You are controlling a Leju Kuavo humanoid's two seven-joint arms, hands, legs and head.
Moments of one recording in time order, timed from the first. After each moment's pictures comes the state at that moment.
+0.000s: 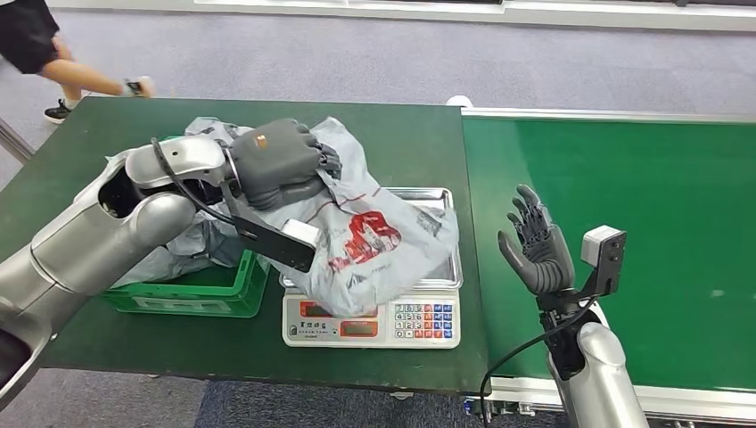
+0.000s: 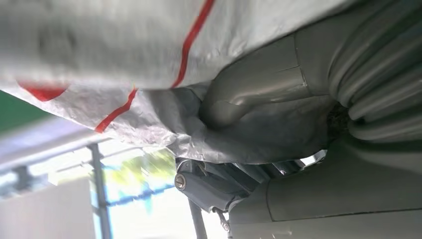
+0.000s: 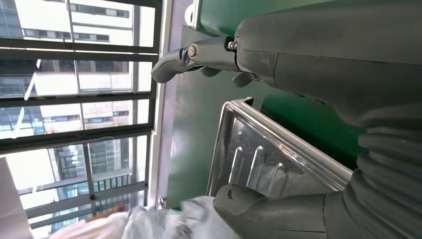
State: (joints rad) left arm -1.03 0.49 -0.91 -1.35 -0.53 -0.42 -0.29; right arm -0.27 -0.02 0.12 -1.28 -0.25 0.26 -0.33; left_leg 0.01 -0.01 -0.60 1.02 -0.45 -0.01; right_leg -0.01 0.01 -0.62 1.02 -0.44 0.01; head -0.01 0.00
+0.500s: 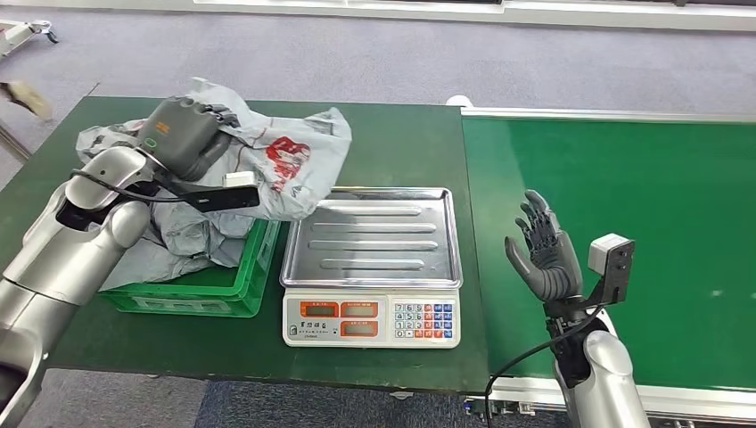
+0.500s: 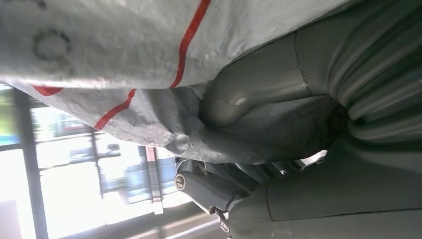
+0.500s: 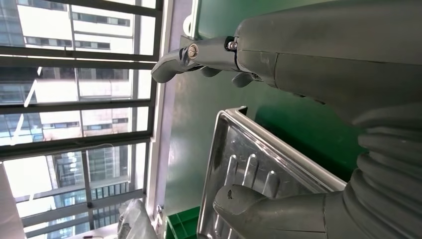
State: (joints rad) left arm -0.82 0.52 -0.55 -1.07 -0.88 -0.02 -0.26; right arm -0.24 -0.01 0.07 -1.31 -0.21 0.28 -0.34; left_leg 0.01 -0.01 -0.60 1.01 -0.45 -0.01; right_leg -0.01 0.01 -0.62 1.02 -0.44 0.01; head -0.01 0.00
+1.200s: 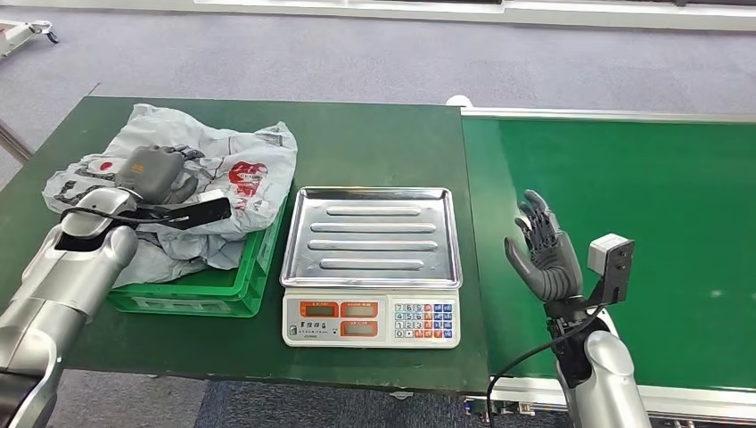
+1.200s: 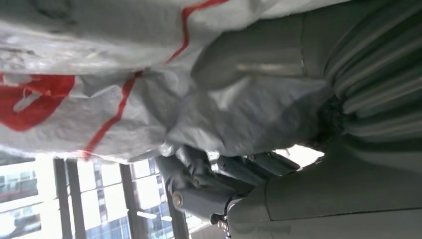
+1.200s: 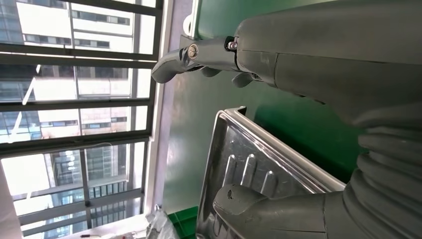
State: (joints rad) left arm -0.74 0.47 -0.35 -0.71 -1.01 0.04 -0.29; right arm -0.23 -0.01 0.07 -1.32 -0.21 0.28 -0.33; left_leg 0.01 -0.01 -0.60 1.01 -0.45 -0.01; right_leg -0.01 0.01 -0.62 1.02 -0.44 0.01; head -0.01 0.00
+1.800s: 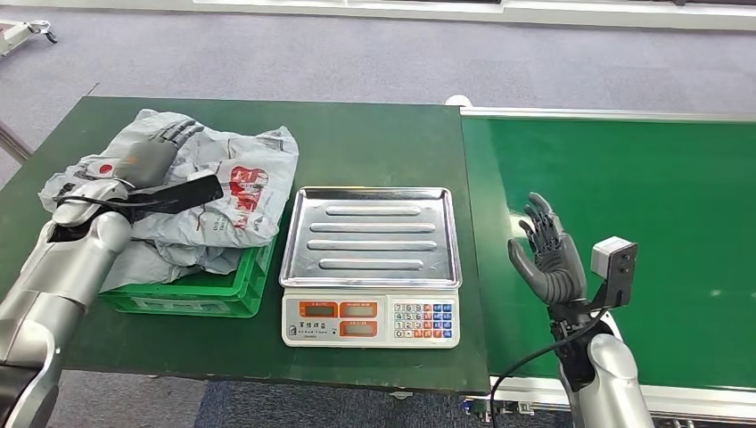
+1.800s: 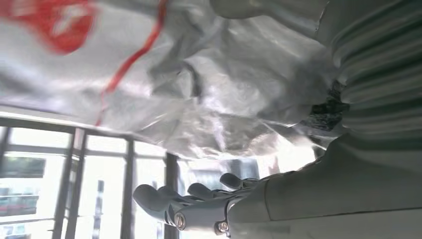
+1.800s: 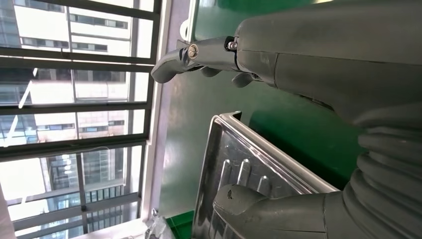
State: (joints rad) left arm -0.77 0.45 -0.29 -0.74 -0.76 -0.11 -0.34; right arm -0.22 -0.03 0.07 -1.33 -0.21 0.27 -0.33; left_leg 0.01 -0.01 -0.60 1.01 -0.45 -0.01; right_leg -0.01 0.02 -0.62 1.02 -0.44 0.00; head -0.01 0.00
